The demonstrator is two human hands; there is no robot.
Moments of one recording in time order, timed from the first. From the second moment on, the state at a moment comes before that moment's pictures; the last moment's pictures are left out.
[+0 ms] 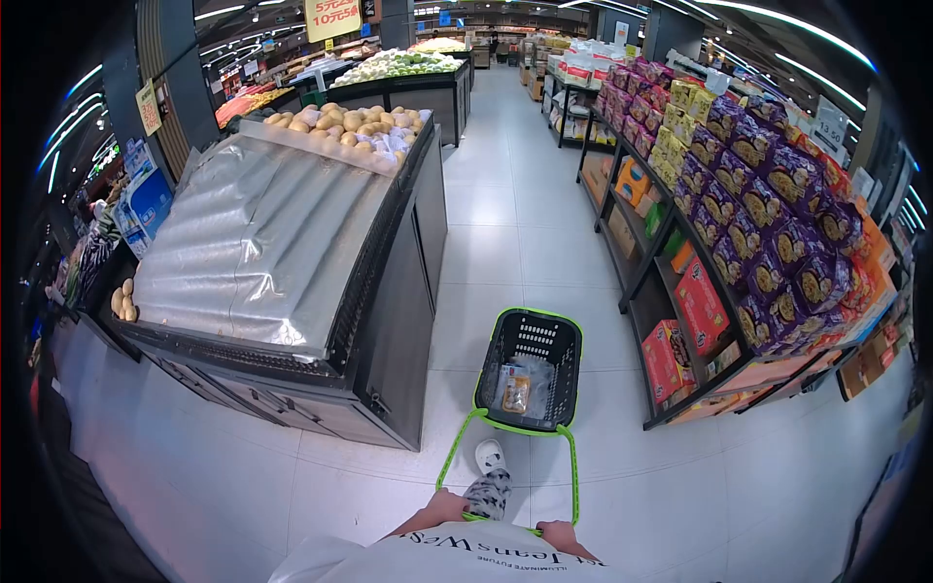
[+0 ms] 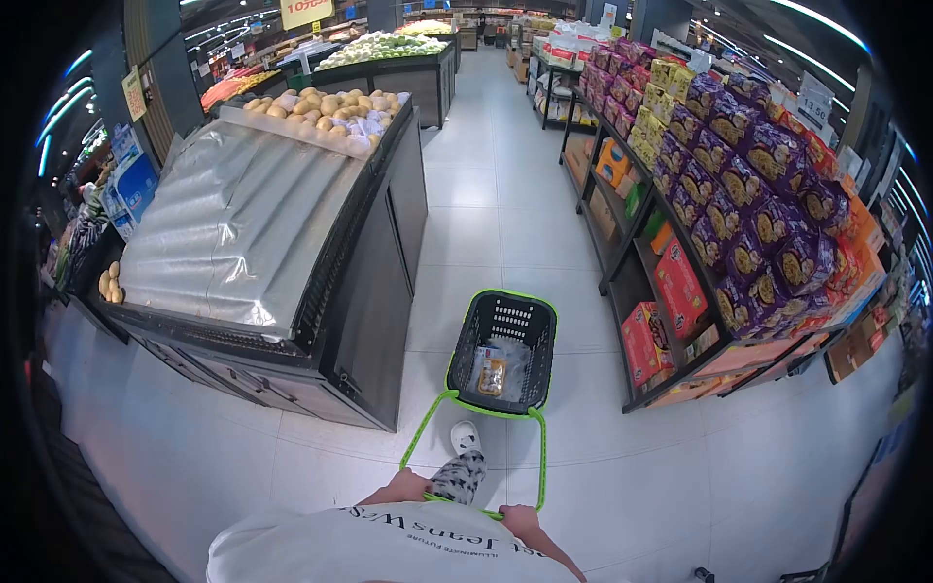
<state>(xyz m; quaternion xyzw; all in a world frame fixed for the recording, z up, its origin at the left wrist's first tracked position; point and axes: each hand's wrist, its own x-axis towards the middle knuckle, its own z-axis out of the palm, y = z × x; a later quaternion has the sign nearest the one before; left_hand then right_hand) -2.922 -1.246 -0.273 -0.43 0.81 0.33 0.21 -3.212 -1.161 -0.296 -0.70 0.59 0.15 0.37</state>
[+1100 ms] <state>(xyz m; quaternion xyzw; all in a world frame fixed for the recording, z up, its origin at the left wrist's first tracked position) -3.082 -1.720 -0.328 -0.52 0.77 0.32 0.20 -3.383 -1.716 -0.310 -0.66 0.63 0.04 0.41</state>
